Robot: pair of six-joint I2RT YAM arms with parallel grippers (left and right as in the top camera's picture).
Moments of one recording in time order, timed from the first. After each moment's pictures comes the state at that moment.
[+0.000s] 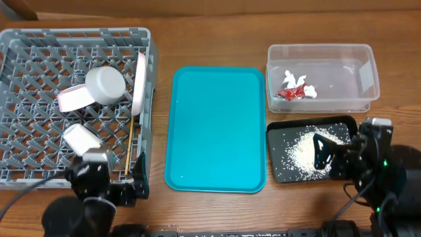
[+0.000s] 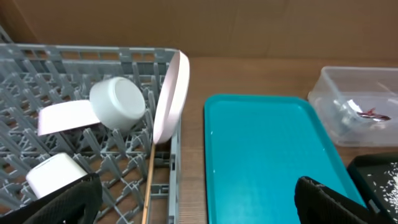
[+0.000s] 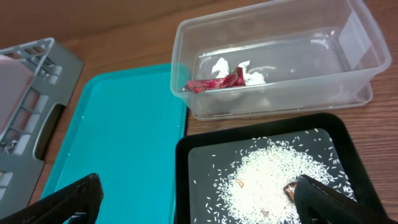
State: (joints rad) left arm 0.03 0.36 0.94 -0.96 0.12 -0.05; right arm 0.00 0.58 0.93 -0.97 -0.18 0.20
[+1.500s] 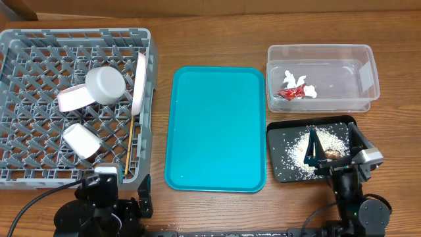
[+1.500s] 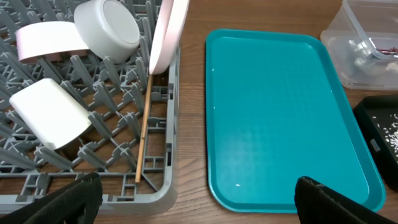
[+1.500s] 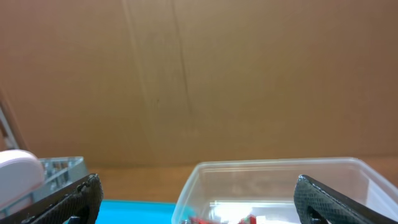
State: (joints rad) left arm 0.03 0.32 0.91 -1.20 0.12 -0.05; right arm 0.01 0.01 0.05 0.18 -0.15 0.20
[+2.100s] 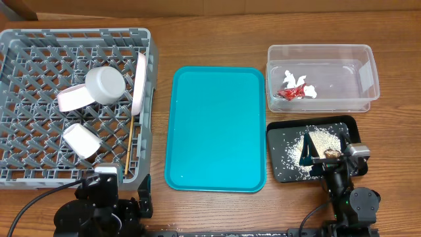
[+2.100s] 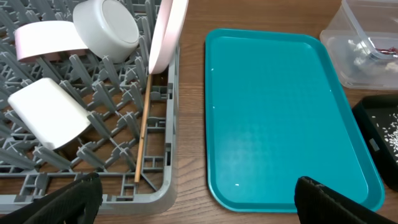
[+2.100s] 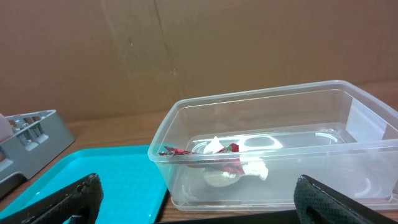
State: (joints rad) left arm 0.03 0.32 0.91 -1.20 0.12 -0.05; right arm 0.01 0.01 0.02 -0.03 -0.12 0.20
